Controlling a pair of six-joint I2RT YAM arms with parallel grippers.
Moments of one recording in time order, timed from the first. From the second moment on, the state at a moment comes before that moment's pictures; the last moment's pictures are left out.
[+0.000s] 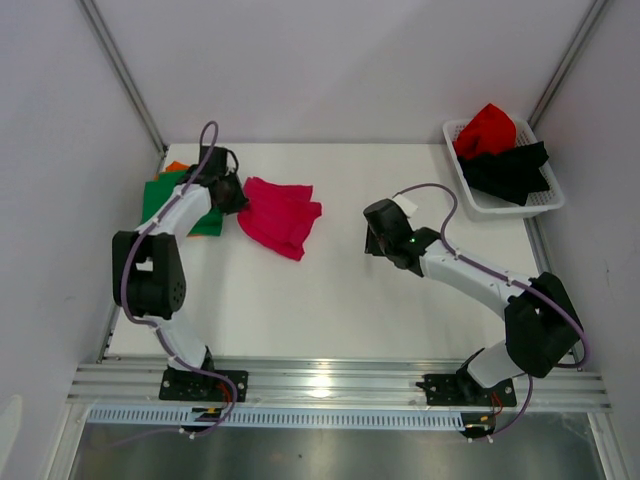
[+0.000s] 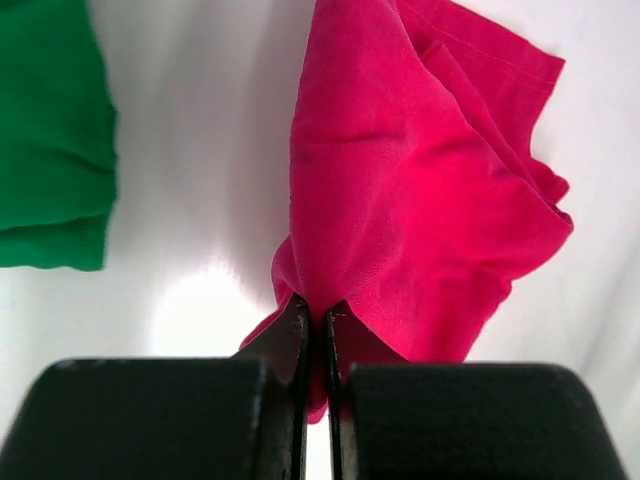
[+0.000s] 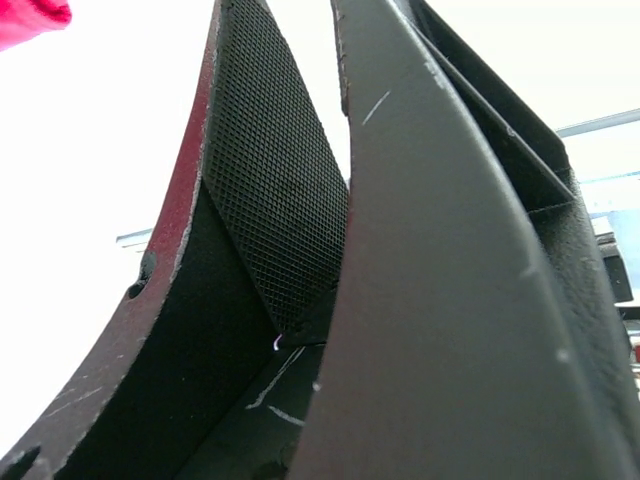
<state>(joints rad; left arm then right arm) -0.09 1.78 1.36 -0.49 0.06 -0.47 0.70 1.49 1.05 -0.35 0.39 0.57</state>
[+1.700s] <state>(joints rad) 0.28 1.88 1.85 -0.81 0.06 -0.35 0.71 1.70 1.21 -0.40 0.34 0.53</state>
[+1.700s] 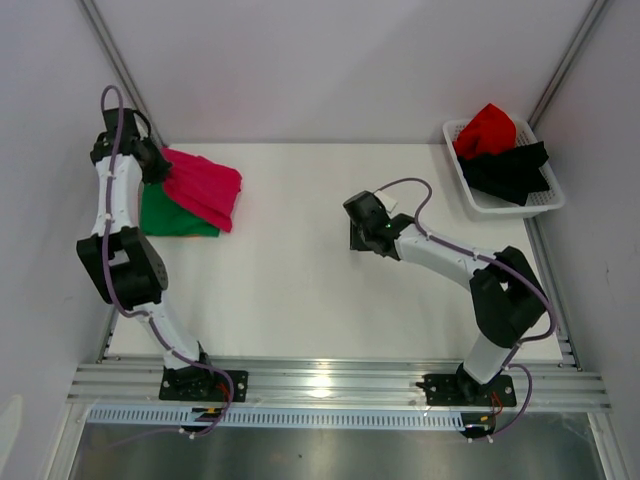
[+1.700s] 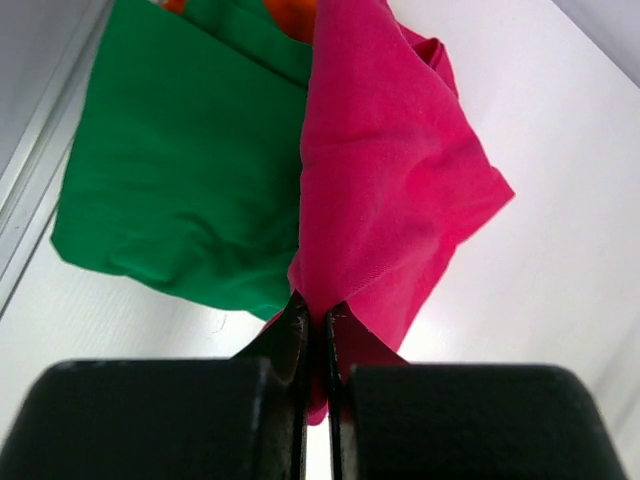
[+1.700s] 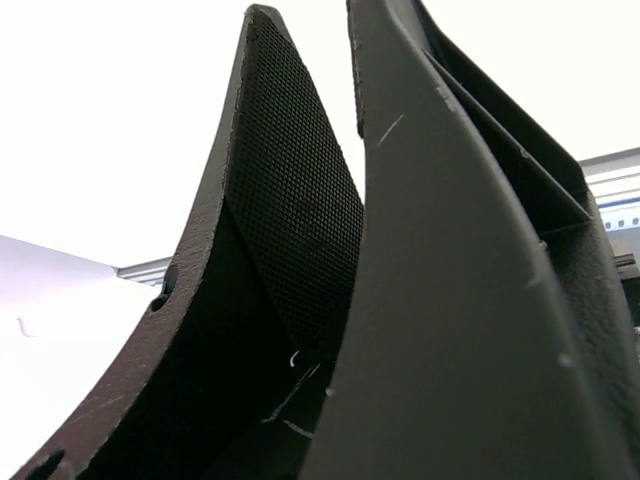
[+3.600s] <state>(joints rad) 0.52 1.75 1.69 -0.73 -0.16 -0.54 0.78 1.82 1.38 -0.50 0.34 0.51</state>
